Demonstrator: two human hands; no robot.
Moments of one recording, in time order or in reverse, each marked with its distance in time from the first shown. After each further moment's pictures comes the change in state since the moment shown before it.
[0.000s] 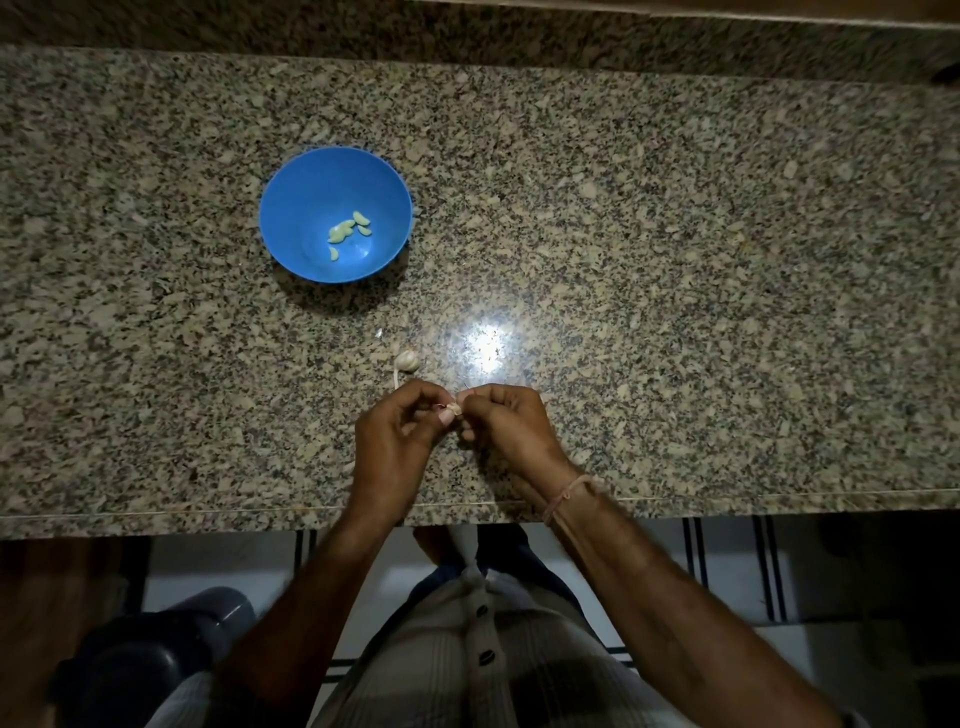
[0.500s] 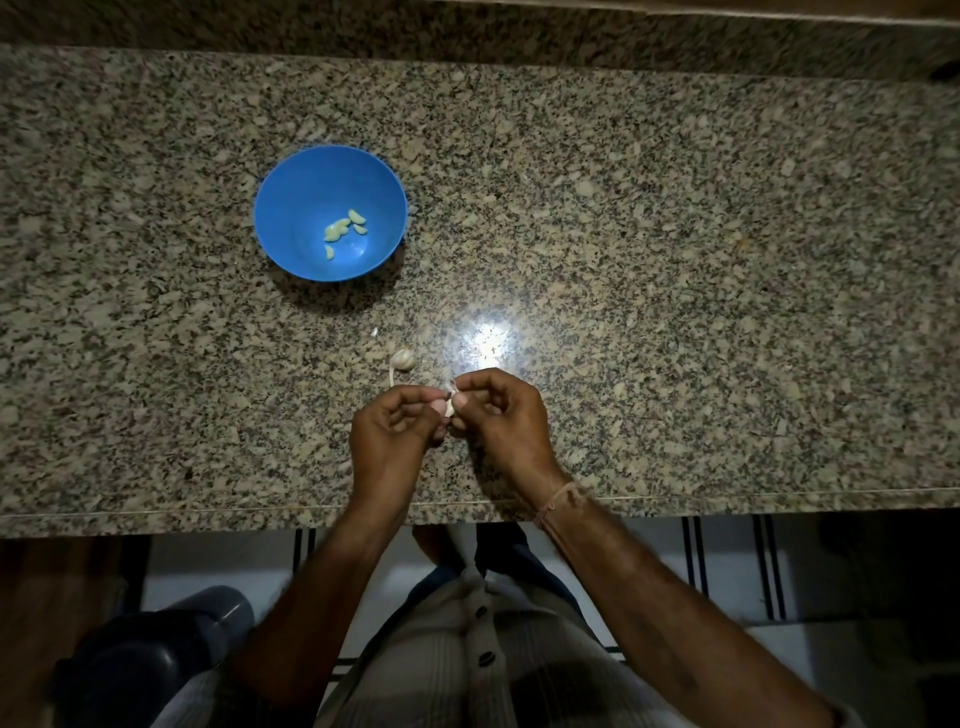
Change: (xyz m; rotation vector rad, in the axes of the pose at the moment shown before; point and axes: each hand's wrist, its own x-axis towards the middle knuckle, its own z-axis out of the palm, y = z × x) left_hand 0.002 -0.012 0.013 -0.262 0.130 -0.256; right_hand -0.005 0.004 -0.001 0.005 0.013 -0.218
